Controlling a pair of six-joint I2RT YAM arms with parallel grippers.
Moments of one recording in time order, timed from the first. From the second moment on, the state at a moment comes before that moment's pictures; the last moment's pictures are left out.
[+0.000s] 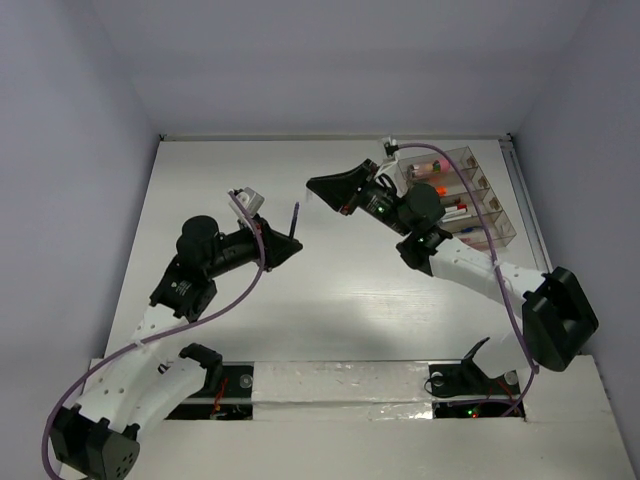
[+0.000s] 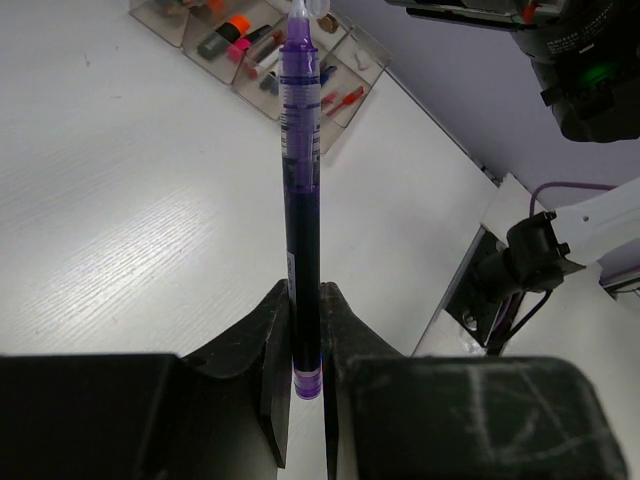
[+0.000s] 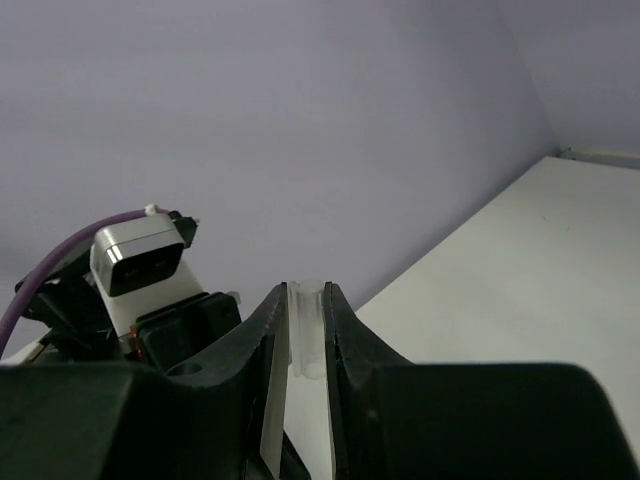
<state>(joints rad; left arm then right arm) -0.42 0.77 0.70 -0.09 0.58 -0.39 0.70 1.45 0.99 0.82 -0.31 0.76</state>
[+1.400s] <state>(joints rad) -0.42 0.80 0.70 -0.06 0.64 -0.40 0.75 1.47 0.97 0.95 -0.27 0.70</state>
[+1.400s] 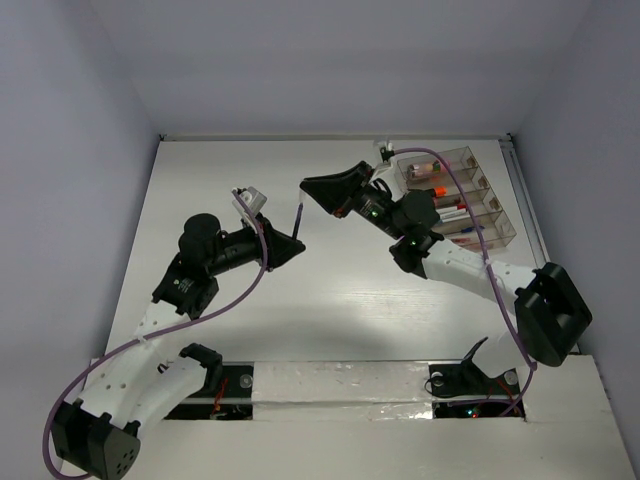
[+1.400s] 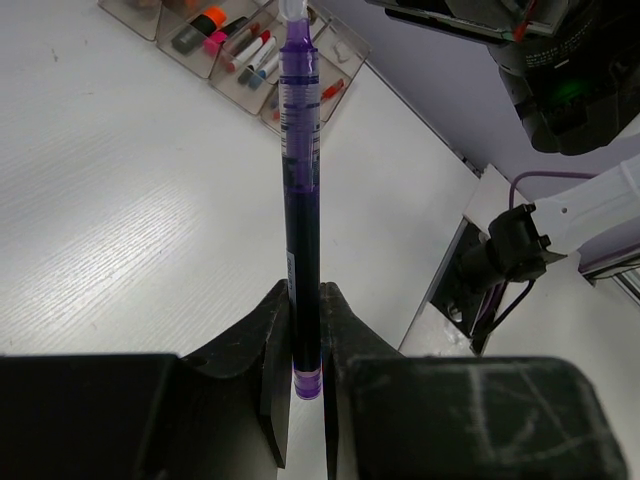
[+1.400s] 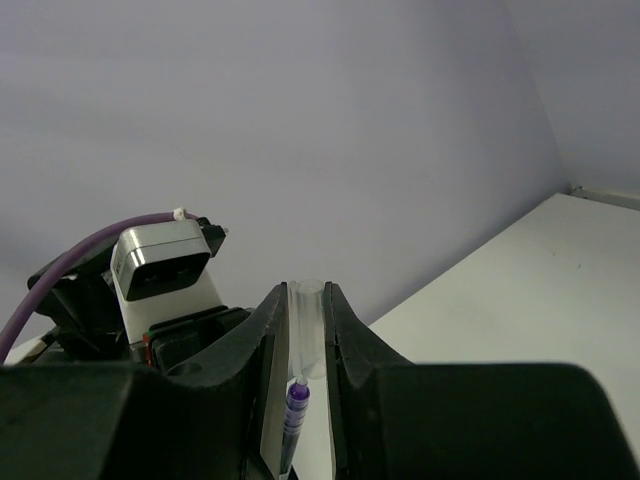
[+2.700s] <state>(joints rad) -0.42 0.70 0.69 -0.20 0.51 -0.38 0.85 1.51 0.95 0.93 -0.19 0.86</state>
